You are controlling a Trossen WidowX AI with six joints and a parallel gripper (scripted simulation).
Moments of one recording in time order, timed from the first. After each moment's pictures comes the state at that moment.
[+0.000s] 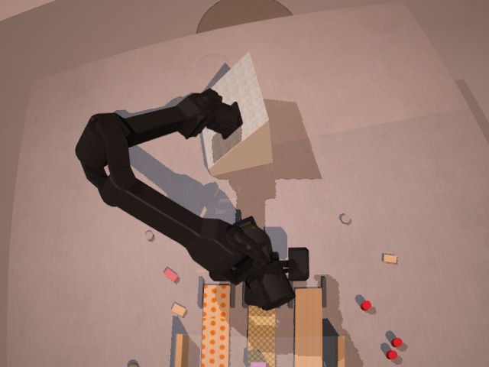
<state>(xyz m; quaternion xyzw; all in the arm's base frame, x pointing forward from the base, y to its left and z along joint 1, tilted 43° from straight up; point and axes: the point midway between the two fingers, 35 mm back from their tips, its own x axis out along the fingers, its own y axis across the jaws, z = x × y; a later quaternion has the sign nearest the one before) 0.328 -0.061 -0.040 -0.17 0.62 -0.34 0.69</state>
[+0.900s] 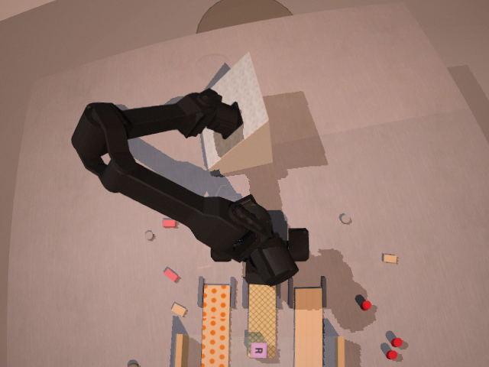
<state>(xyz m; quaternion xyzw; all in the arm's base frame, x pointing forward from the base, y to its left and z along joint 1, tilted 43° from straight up) 0.290 -0.053 -0.048 -0.17 0.61 -0.34 0.69</state>
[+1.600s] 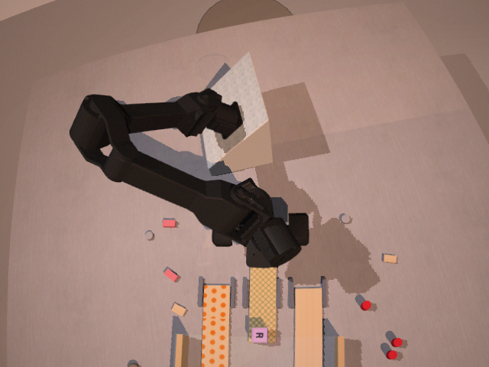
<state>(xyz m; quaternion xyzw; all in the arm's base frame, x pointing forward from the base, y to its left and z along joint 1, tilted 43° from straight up) 0.260 -0.046 -0.054 -0.17 0.61 -0.34 0.69</state>
